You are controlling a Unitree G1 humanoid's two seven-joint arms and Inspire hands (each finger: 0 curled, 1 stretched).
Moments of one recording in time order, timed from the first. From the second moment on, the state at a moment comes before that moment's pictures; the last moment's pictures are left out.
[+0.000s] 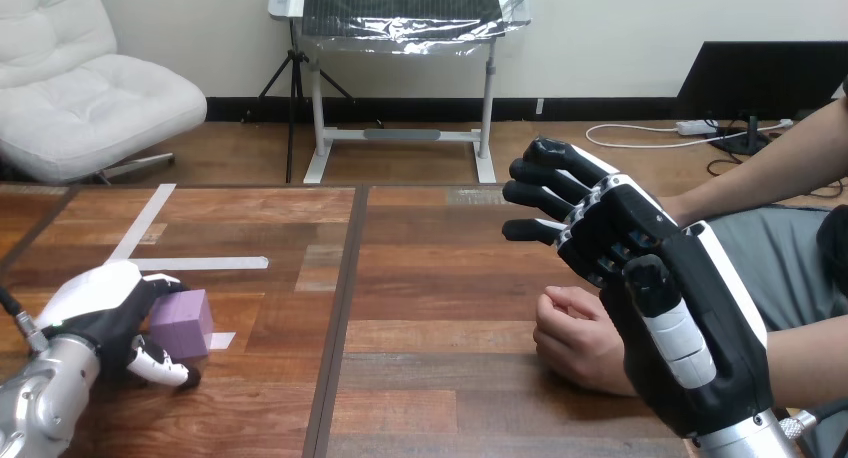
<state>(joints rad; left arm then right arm) -0.33 0.66 -0.19 0.70 0.65 -0.08 -0.09 0.27 -0.16 0.02 -0.32 0.36 -0.31 0.46</state>
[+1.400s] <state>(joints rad) -0.36 0.65 -0.22 0.74 0.64 -0.11 0.02 0.27 -0.16 0.02 -0.32 0.36 -0.31 0.46</state>
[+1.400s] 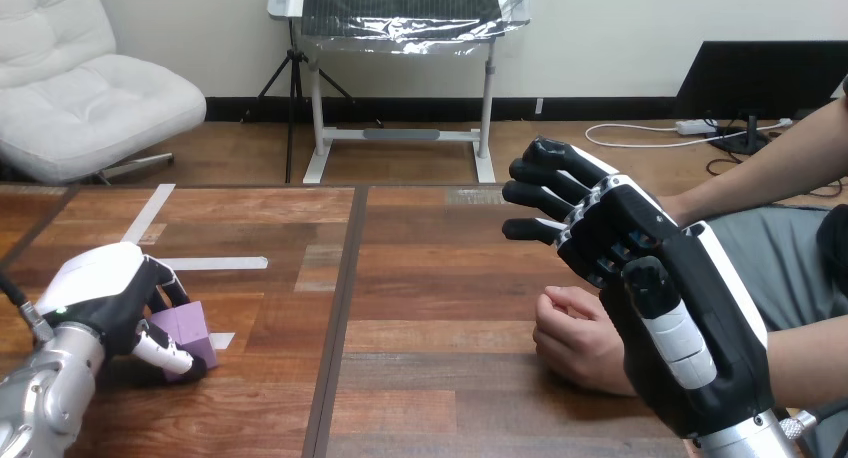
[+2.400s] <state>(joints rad) -0.34 0.64 -0.19 0.70 0.53 -0.11 0.05 0.27 -0.16 0.02 -0.32 0.36 -0.31 0.46</state>
